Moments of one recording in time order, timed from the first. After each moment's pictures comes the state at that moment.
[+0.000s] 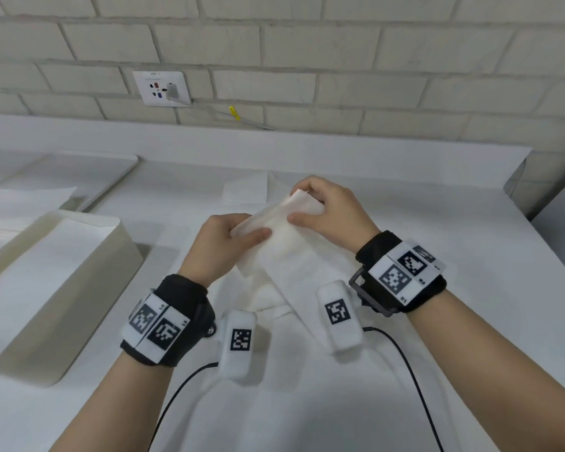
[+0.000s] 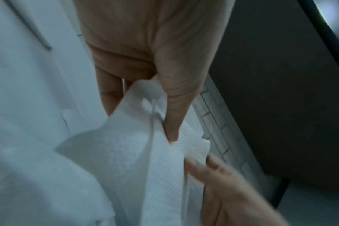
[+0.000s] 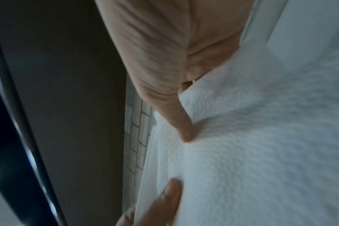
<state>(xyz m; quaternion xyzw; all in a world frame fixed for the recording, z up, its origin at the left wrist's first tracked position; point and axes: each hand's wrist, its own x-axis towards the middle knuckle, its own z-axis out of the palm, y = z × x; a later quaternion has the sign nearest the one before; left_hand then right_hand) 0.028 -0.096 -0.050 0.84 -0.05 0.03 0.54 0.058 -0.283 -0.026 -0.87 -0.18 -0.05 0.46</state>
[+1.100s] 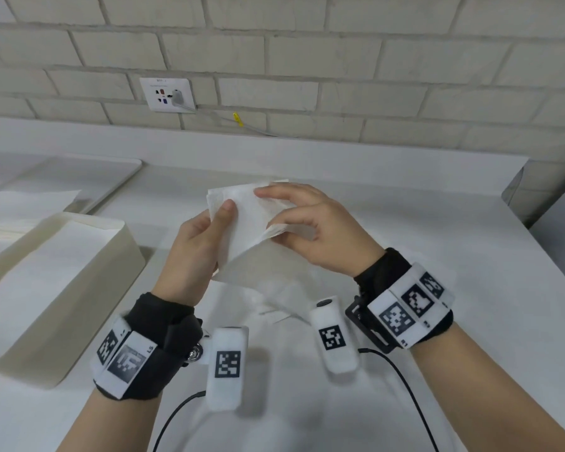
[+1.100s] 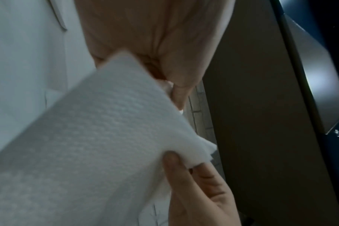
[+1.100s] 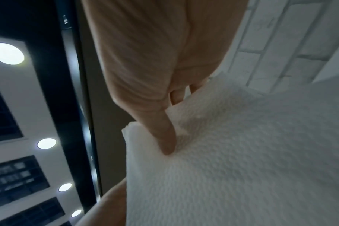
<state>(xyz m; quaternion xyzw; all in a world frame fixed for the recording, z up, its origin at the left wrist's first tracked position) -0.003 -0.092 -0.029 0.66 -0.02 0.04 0.75 0.034 -0.268 -0.021 -0.81 -0.40 -0.15 0.39</state>
